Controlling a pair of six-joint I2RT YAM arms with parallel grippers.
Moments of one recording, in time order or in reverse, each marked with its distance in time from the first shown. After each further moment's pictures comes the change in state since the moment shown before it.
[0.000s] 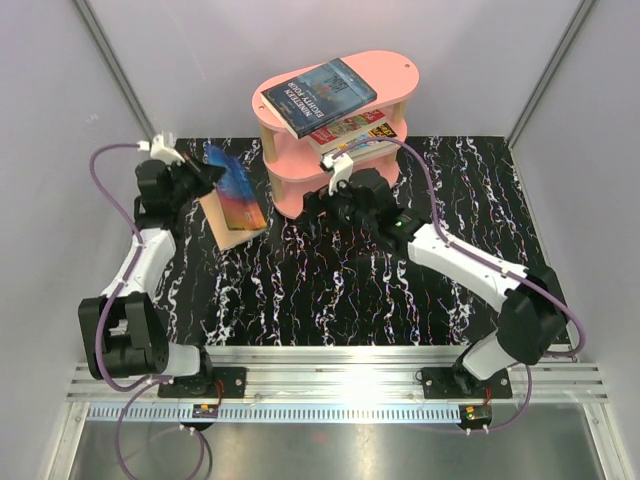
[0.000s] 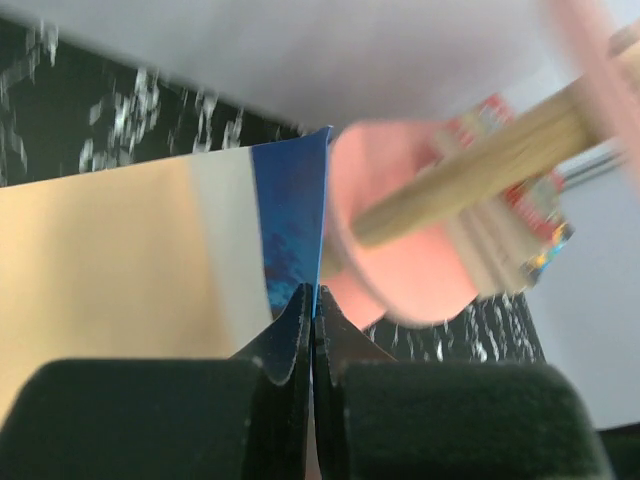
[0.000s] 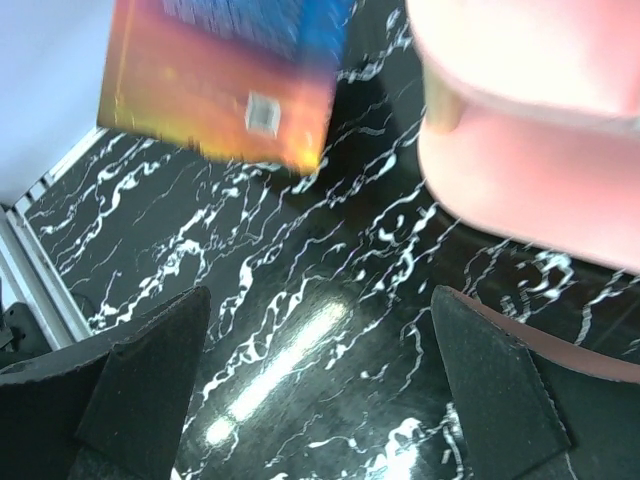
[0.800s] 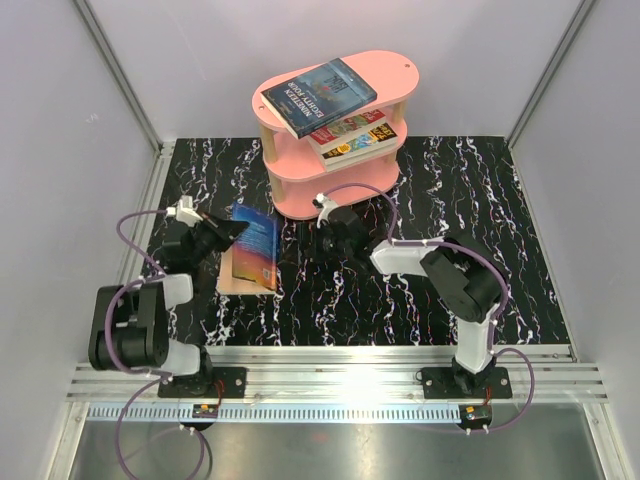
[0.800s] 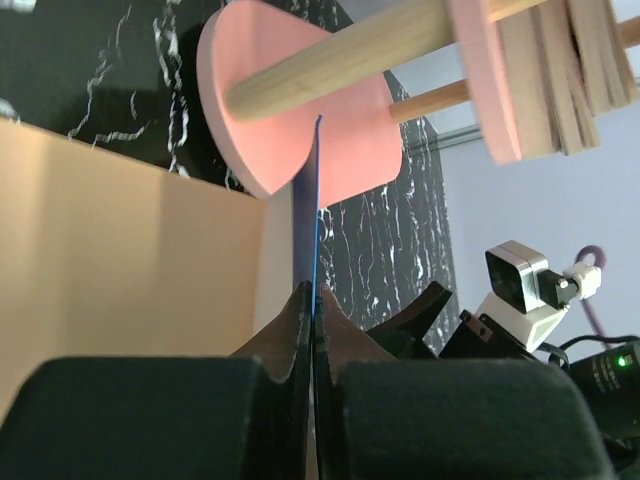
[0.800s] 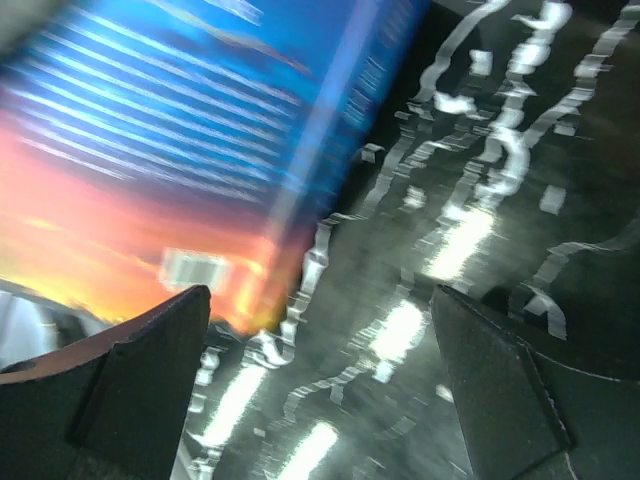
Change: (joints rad) left arm -0.018 0.010 -0.579 0.510 0.117 -0.300; right arm 0.014 0.381 -0.188 0.400 -0.130 0.369
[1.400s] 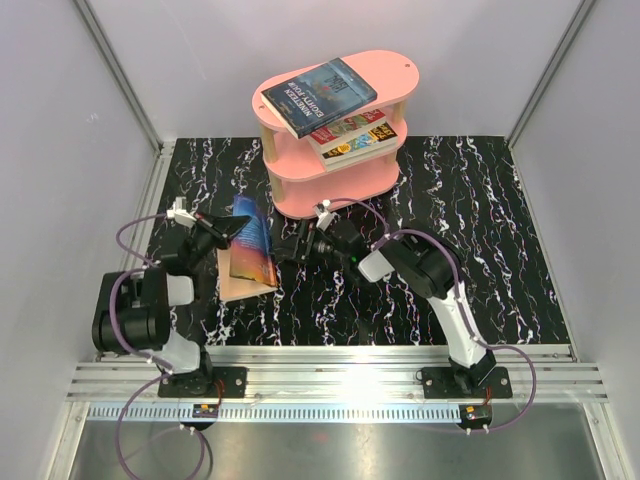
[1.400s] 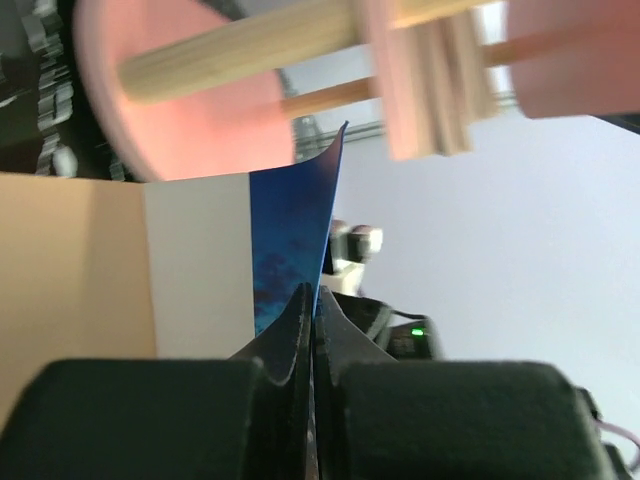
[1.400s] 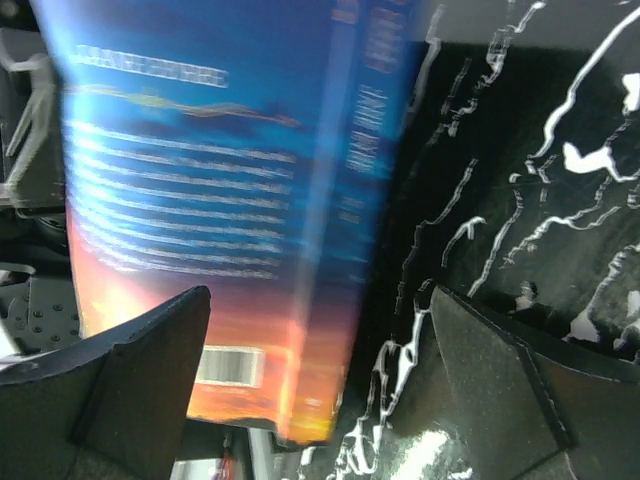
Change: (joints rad) left arm 0.039 0.160 -0.077 0.454 0.145 -0.349; right arm -0.016 0.334 -0.004 0.697 -0.177 0.484
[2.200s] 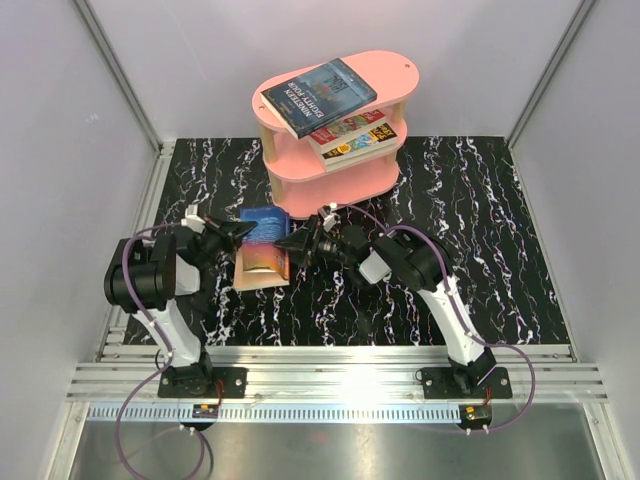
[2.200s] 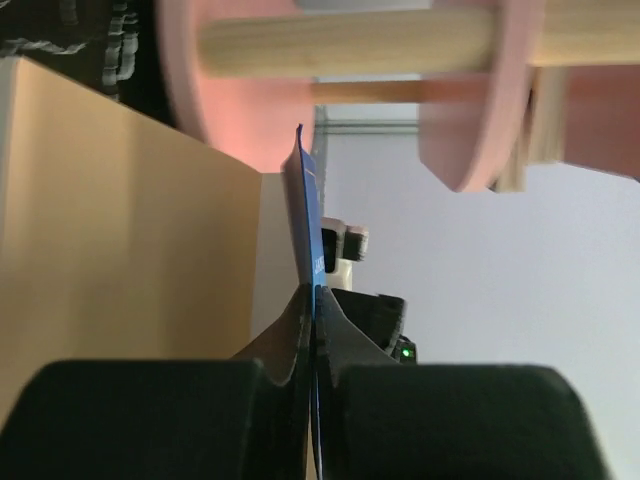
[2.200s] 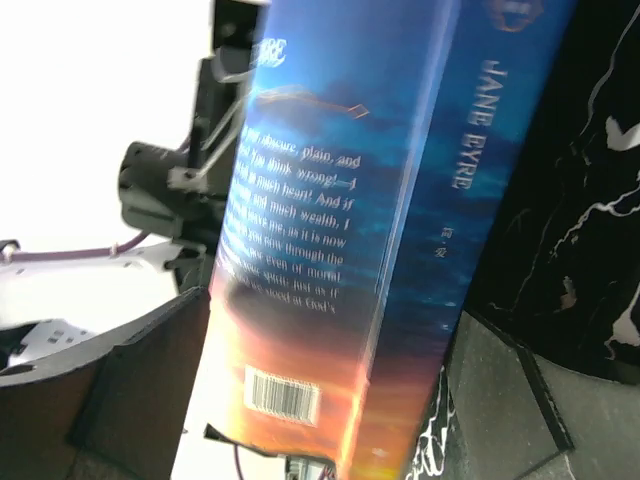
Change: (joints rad) left arm -0.021 0.251 0.074 0.063 0.022 -0.127; right arm -0.039 0.135 0.011 0.318 -0.096 0.364
